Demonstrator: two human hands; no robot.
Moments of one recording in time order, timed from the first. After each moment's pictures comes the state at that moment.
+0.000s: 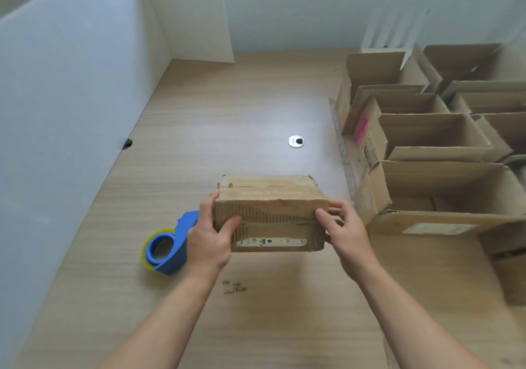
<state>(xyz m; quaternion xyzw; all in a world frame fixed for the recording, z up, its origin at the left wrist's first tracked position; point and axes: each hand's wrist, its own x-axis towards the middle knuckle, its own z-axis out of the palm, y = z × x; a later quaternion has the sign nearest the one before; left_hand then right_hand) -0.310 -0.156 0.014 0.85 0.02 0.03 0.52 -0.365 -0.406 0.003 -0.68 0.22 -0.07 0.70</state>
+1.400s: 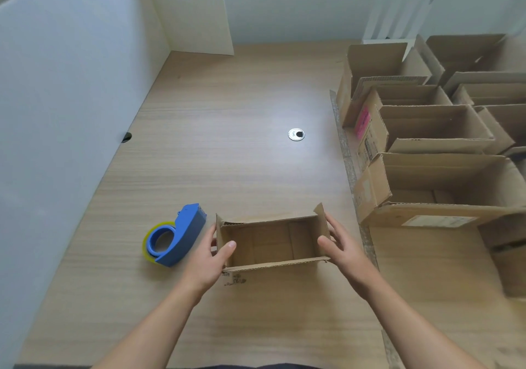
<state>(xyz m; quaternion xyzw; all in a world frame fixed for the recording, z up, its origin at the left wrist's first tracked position) -0.338 -0.125 -0.019 0.81 0.08 -0.22 0.53 -0.411 -0.415 -0.021 -0.72 0.16 0.10 0.67</state>
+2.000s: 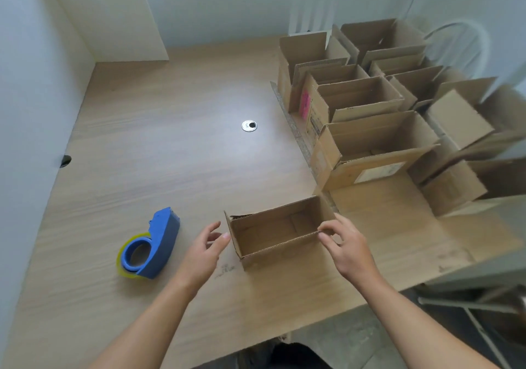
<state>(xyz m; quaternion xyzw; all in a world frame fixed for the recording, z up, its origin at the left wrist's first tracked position) -0.341 -0.123 -0.012 0.79 -0.04 -0.31 0.53 -0.495 -0.389 -0.019 -0.86 0.26 -0.11 0.42</state>
